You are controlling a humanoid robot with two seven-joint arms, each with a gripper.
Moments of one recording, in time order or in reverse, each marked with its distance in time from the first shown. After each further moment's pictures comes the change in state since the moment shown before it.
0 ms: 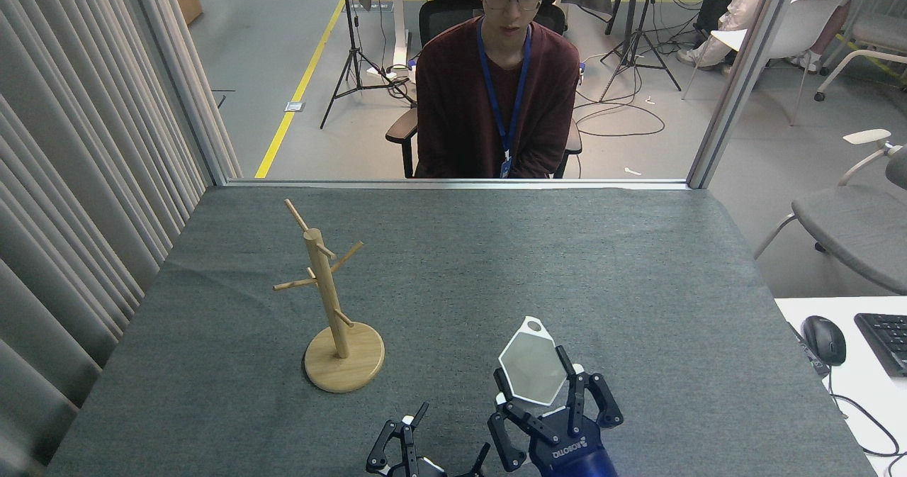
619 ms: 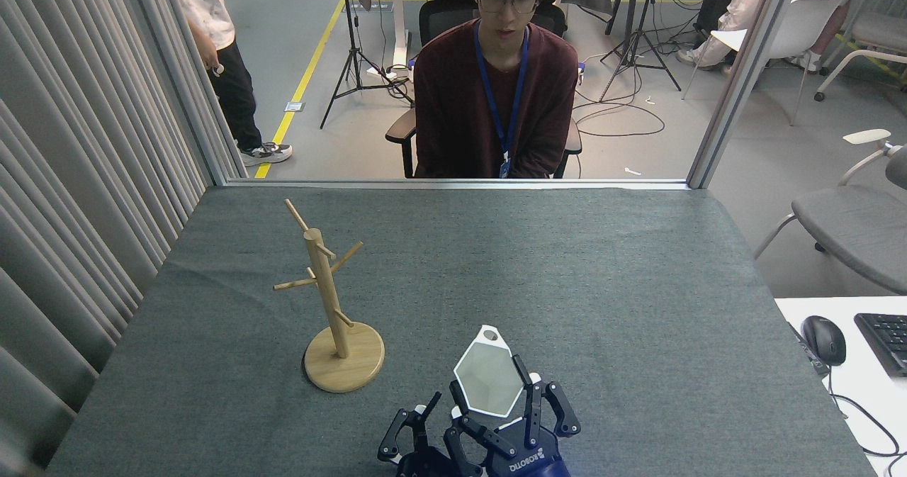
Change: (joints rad) left arm -0.031 -0.007 -0.024 -0.005 0.001 -0.001 -0.005; right arm 0.021 0.060 0.086 0.014 0.055 0.018 -0.004
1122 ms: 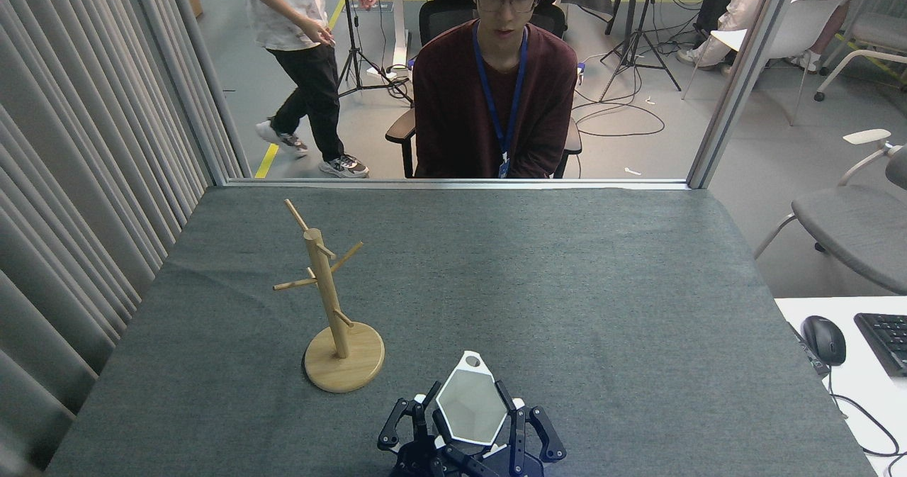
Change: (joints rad) left arm -0.025 -0.002 0.005 0.003 0.003 -0.002 0.000; right arm 0.053 -0.012 0.062 0.001 0.015 0.027 -0.013
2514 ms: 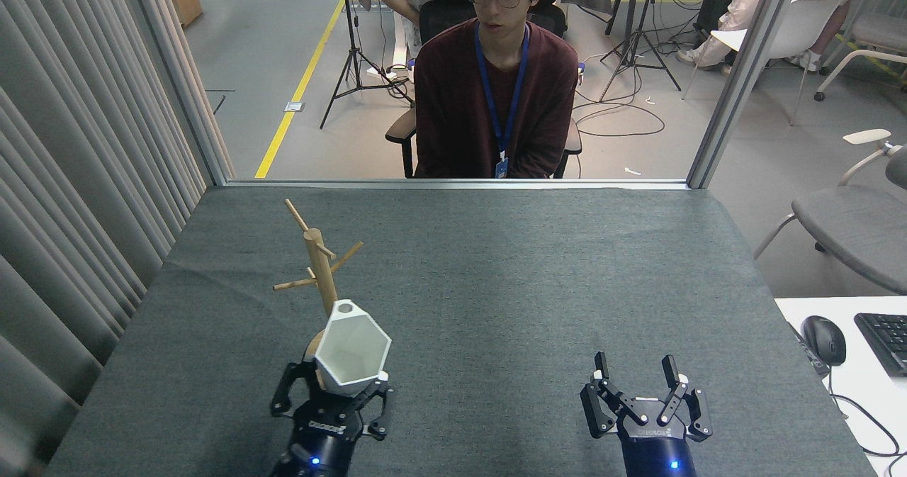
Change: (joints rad) left arm 0.011 0.020 0.299 -0.106 0.002 0.113 -0.001; right arm -0.150 -0.079 -0.399 0.138 -0.231 0.079 0.083
